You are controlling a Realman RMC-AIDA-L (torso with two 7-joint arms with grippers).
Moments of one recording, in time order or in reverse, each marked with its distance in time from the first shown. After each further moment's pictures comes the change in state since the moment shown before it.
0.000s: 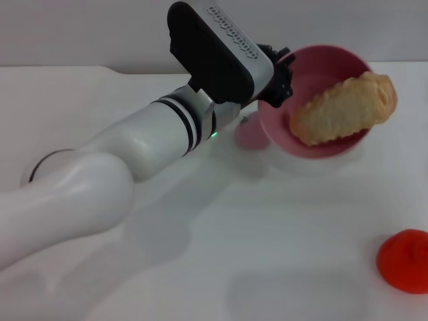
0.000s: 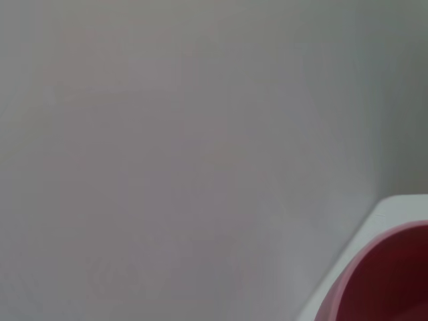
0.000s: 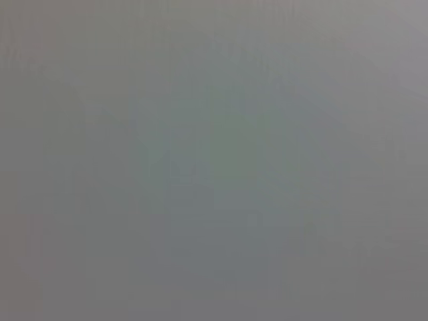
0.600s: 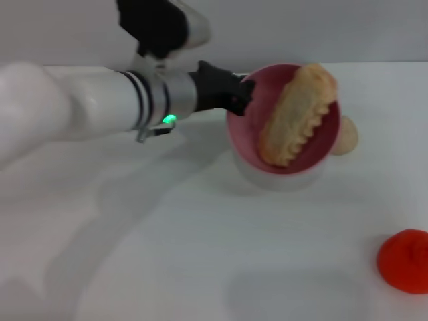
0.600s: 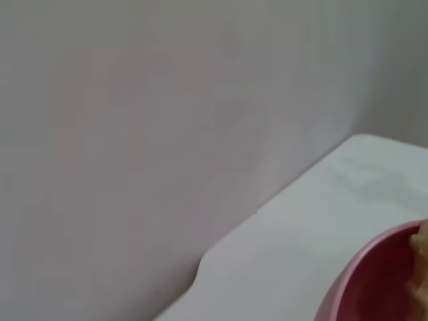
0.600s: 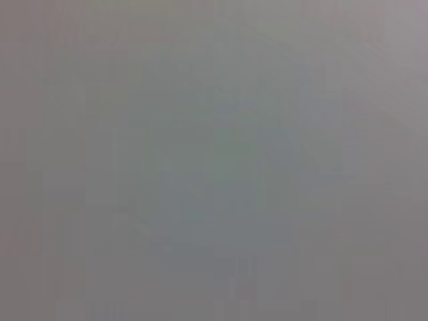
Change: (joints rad) left arm -0.014 0.002 -0.493 -0.029 0.015 0.666 -0.079; right arm 0.004 0.000 0.022 0.007 0.006 0.005 -0.016
